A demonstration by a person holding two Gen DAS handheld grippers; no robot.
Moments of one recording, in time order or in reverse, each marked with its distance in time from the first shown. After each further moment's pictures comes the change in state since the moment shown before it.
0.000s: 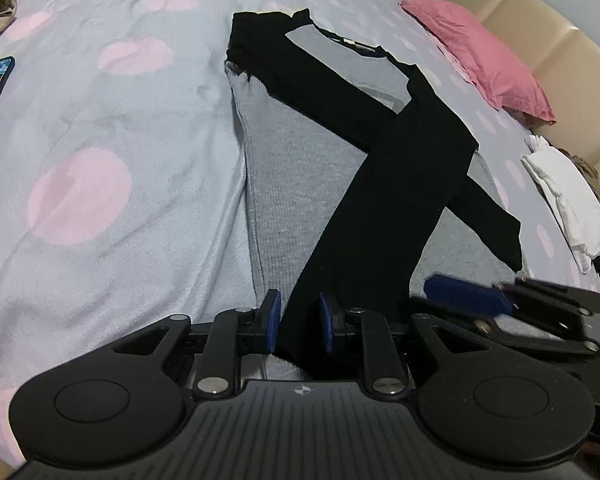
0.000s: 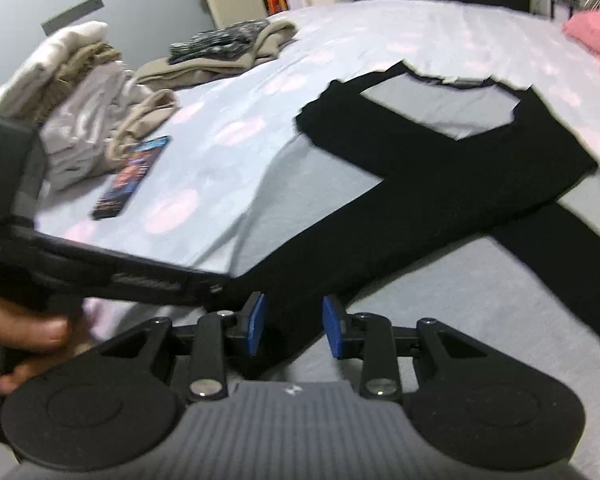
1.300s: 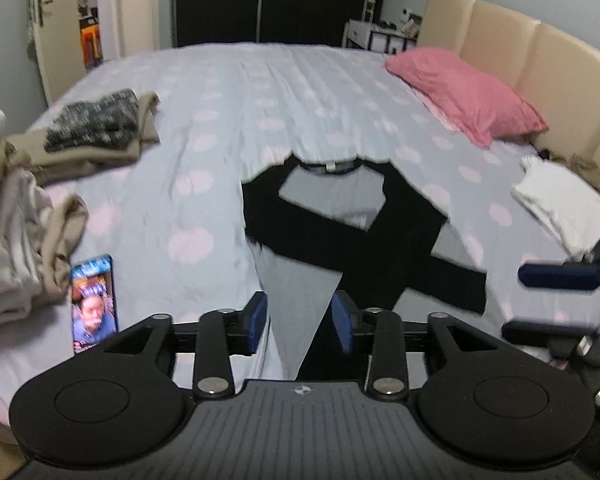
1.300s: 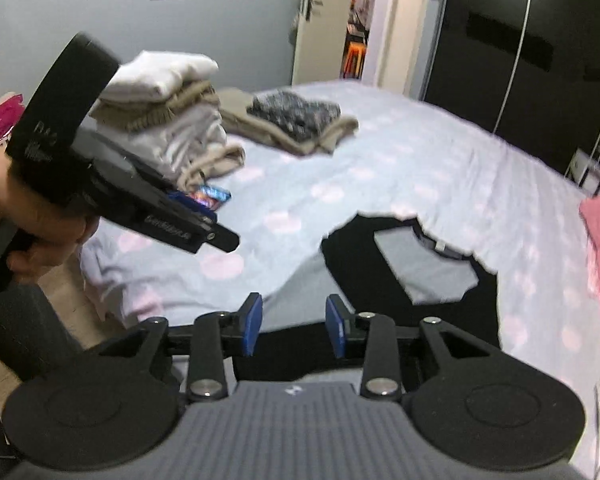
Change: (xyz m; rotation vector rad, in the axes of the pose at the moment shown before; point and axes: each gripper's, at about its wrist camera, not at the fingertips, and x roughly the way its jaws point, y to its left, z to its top) left arm -0.175 -0.111 0.050 0.237 -0.219 0.226; right arm -0.192 0.052 0.075 -0.414 -0.142 0.002
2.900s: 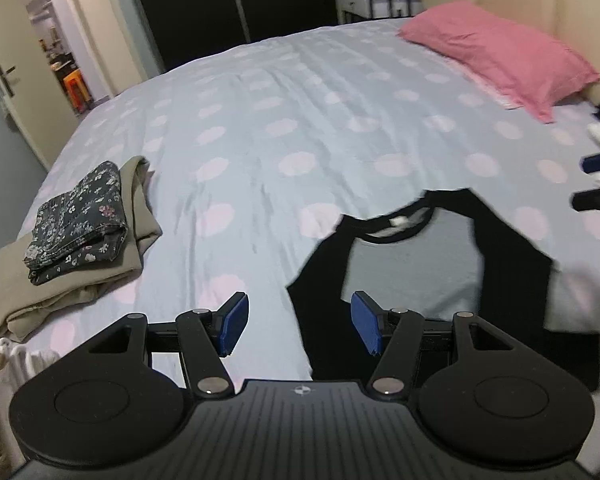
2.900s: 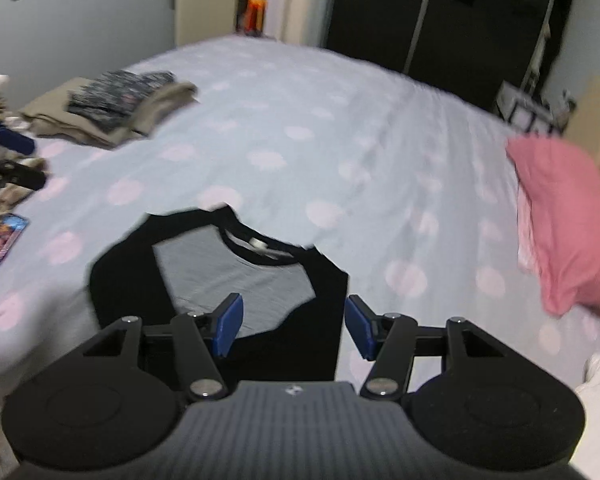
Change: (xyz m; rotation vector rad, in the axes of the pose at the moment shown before) left arm 0.189 0.025 0.148 0.227 0.074 0.173; right arm 0.162 -0.285 0.032 0.182 0.209 -0.179
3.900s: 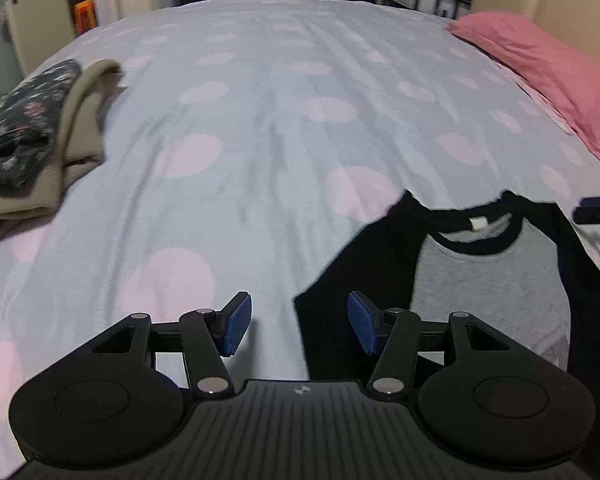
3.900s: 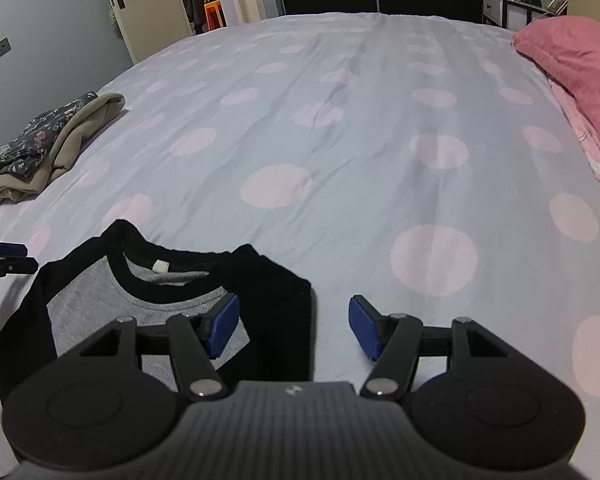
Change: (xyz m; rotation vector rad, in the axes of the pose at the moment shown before) left arm 0.160 0.040 -0.024 -0.189 0.052 -0.134; right arm 0.186 -0.087 -0.015 0.266 -0.003 0.144
